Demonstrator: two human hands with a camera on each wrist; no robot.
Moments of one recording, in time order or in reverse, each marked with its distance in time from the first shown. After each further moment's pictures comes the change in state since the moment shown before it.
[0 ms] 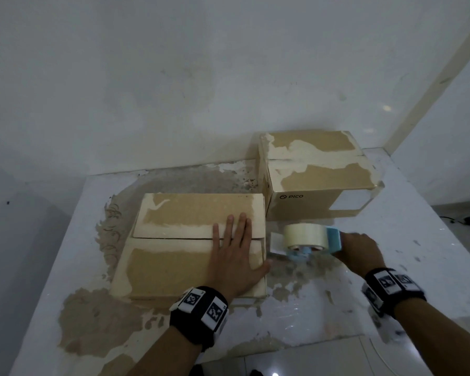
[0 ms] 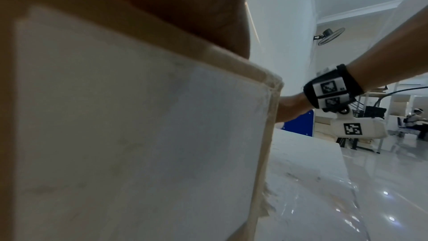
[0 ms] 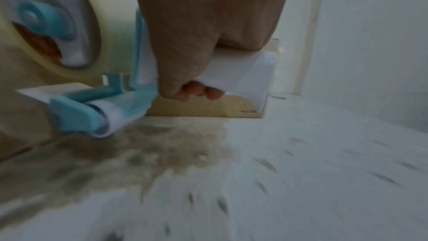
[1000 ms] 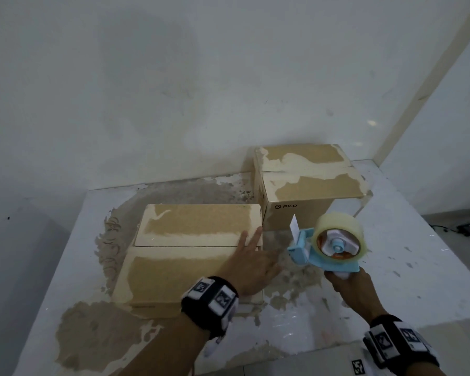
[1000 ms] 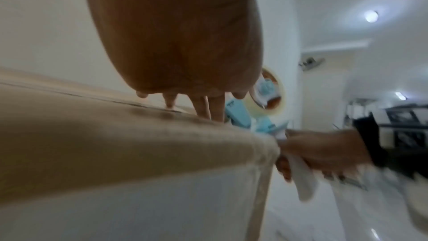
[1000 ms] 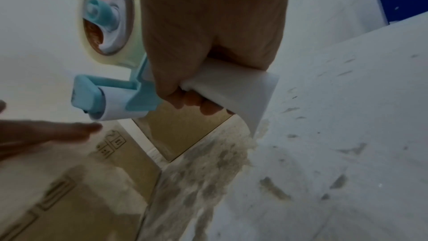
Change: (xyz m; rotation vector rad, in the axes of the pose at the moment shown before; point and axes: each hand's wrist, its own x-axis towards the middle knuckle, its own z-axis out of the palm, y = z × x) left_hand 0.016 0.023 -0.026 -0.016 -0.258 0.338; right_hand -0.062 -0.010 0.012 0.781 0.077 0.351
